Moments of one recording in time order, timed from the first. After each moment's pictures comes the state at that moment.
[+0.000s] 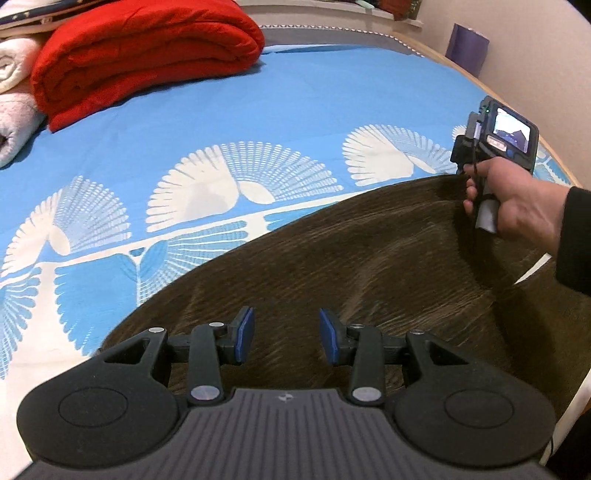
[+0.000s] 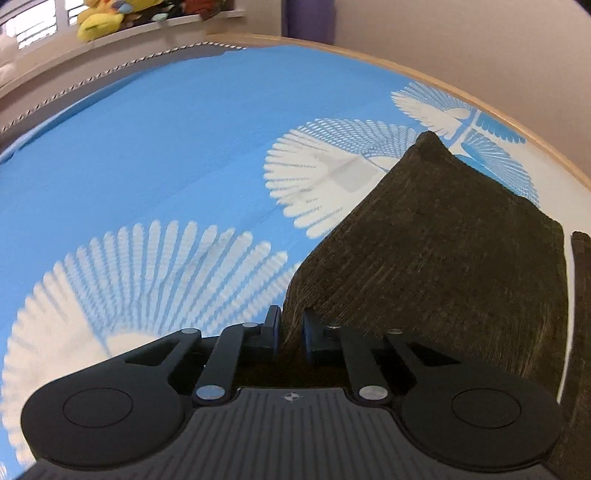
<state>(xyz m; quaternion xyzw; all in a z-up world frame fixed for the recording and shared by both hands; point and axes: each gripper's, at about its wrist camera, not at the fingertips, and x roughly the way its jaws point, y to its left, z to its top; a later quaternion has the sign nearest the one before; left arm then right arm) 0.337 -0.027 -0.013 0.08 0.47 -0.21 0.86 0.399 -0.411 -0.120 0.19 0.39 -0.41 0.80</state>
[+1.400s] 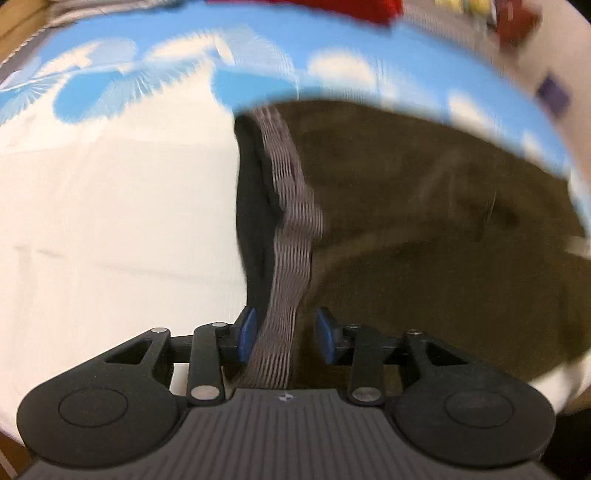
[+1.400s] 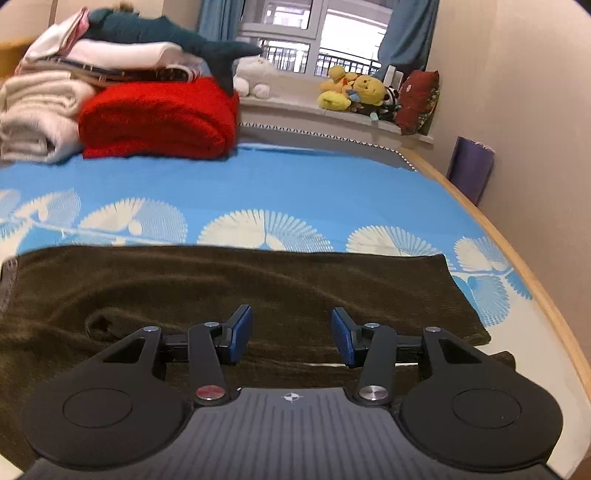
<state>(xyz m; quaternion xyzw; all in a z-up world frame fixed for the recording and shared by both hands) 0.154 0.147 -0.068 -0.06 0.52 -0.08 0.85 0.057 -0.324 0.054 -0.04 0.33 -0.08 0.94</state>
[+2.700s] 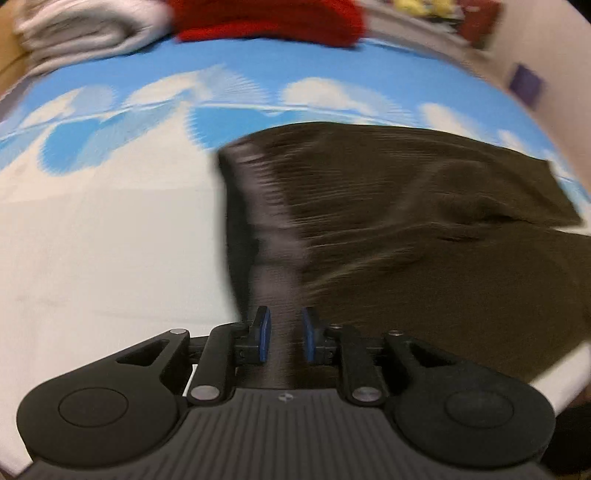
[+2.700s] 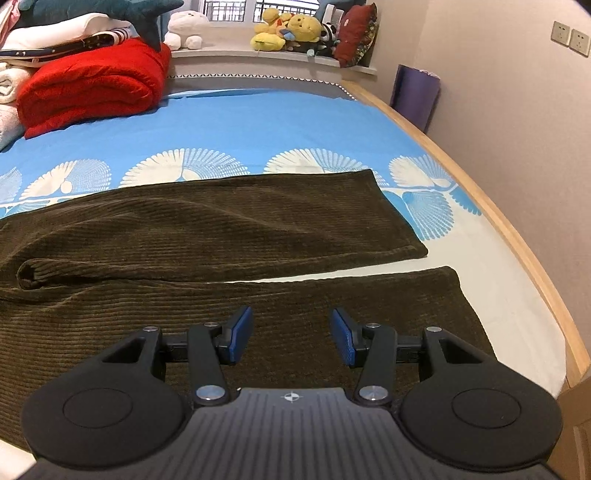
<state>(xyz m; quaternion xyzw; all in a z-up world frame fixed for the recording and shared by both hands) 0.146 0.126 -0.061 0.00 0.48 -0.13 0.87 0.011 -0.420 0.023 0.01 0.40 -0.15 0.90</state>
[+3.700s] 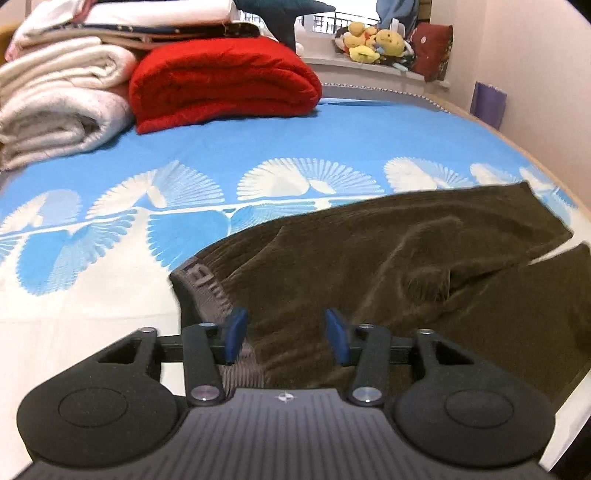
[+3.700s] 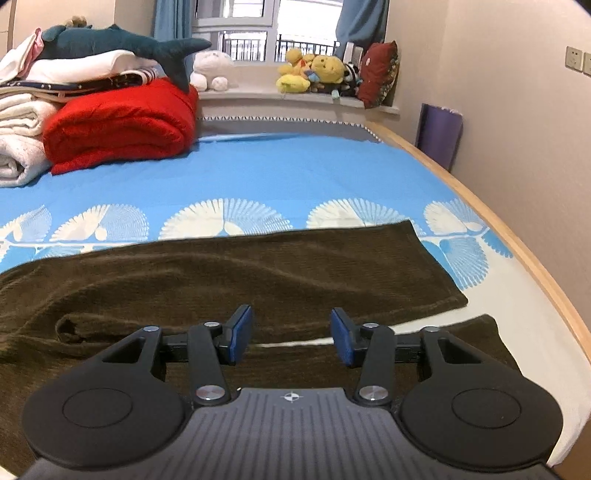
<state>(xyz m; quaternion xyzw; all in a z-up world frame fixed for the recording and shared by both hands) 0.195 0.080 -0.023 0.04 0.37 -0.16 0.91 0.042 -0.382 0.048 0.02 0.34 -0.12 0.93</state>
